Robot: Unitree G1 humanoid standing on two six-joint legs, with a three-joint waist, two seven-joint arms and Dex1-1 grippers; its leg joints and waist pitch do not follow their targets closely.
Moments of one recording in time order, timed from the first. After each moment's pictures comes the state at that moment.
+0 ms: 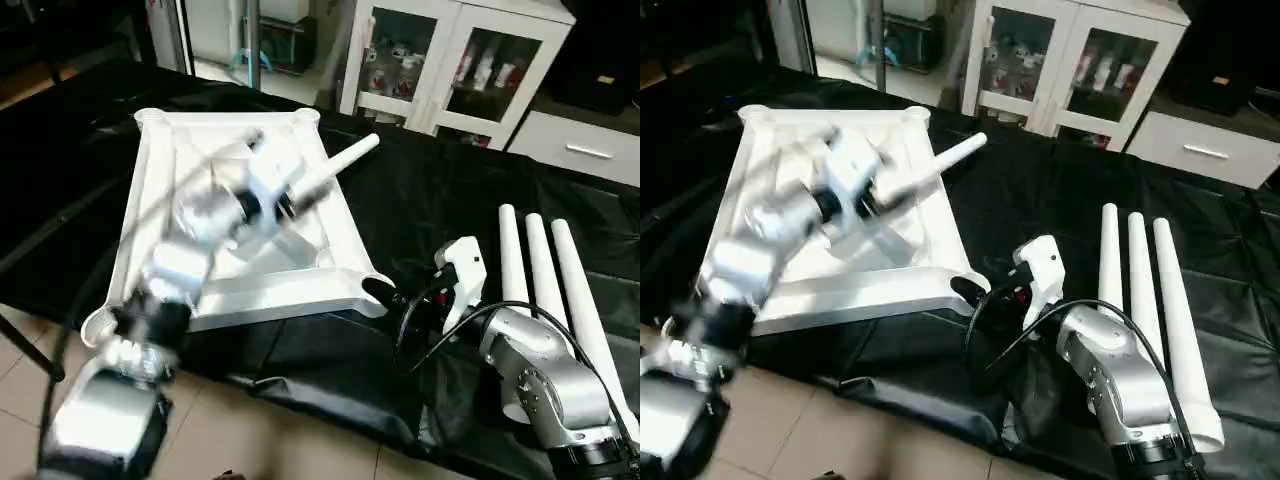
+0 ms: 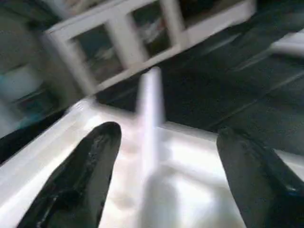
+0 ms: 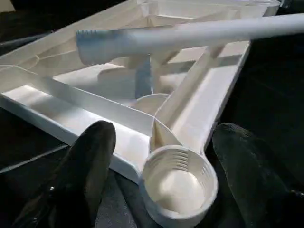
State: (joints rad) left arm -0.83 0.34 -0.15 0.58 0.10 0.17 -0.51; right arm -0.19 -0.32 0.07 -0.01 0.32 0.39 0.64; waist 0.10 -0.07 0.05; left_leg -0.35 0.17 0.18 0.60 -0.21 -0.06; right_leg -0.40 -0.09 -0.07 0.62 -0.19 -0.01
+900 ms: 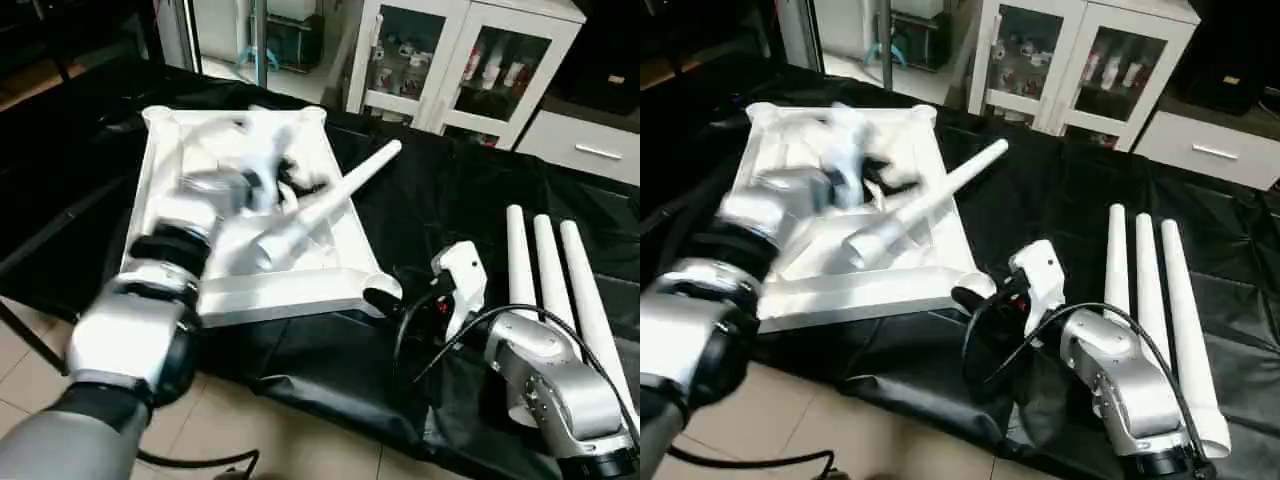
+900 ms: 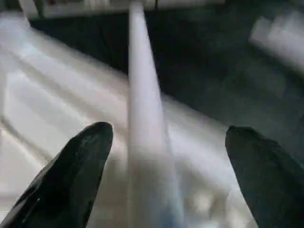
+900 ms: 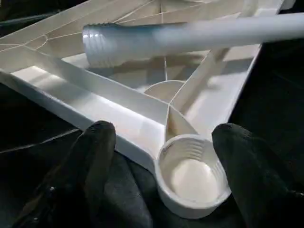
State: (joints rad) left arm -1.08 0.22 -0.09 1.11 0.02 0.24 -0.67; right arm -0.16 -0.35 0.11 -0.11 0.31 0.47 0.63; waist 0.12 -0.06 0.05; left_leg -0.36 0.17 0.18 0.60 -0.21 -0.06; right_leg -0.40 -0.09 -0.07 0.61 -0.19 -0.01
